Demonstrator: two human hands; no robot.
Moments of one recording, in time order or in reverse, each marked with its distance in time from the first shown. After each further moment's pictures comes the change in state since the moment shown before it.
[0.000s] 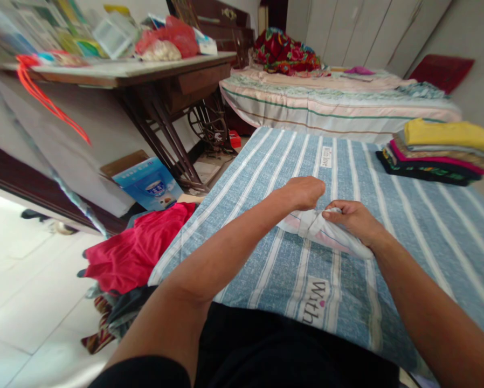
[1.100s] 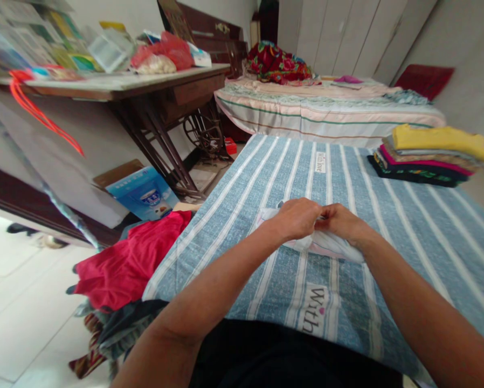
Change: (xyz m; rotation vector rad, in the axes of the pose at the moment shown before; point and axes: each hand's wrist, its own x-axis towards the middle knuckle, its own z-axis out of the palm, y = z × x) left_hand -0.026 0.020 0.022 -0.026 0.132 -0.031; right_hand 0.014 -0.009 0.015 -0.197 -0.102 -0.034
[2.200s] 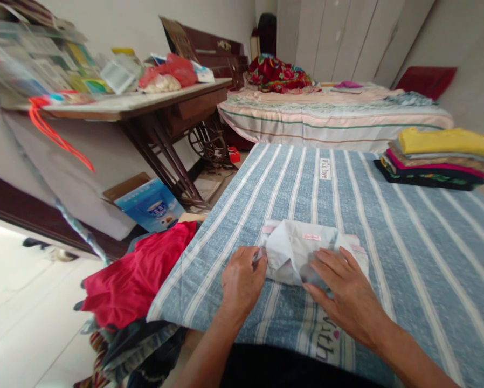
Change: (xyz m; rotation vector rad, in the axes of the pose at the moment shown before) left_hand -0.126 -0.028 0.075 -0.328 0.477 -0.733; right_hand -0.079 0.013 0.073 -0.873 0.400 -0.650
